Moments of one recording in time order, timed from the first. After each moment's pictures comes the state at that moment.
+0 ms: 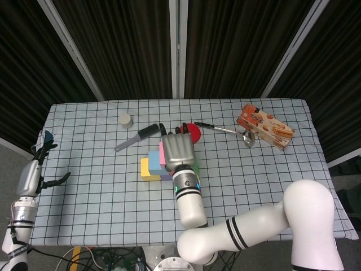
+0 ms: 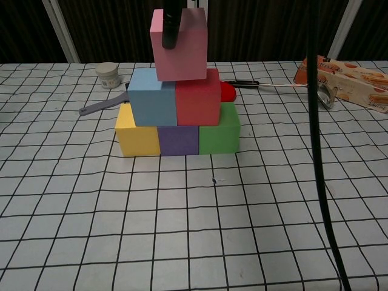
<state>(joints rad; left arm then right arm) -0.22 -1.25 -0.19 -1.58 1.28 1.27 -0.40 1.56 -1.57 0.60 -1.94 0.20 1.63 -1.04</state>
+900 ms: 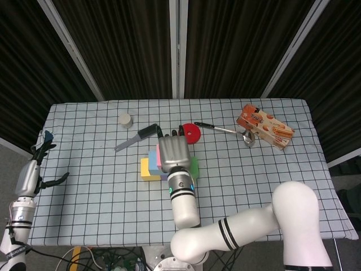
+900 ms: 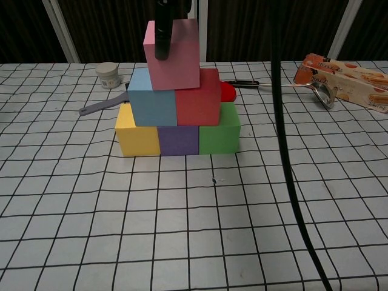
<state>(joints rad) -0.22 -1.24 -0.19 -1.57 1.29 1.27 -0.42 1.54 -1.67 0.63 -1.87 0.15 1.65 -1.11</state>
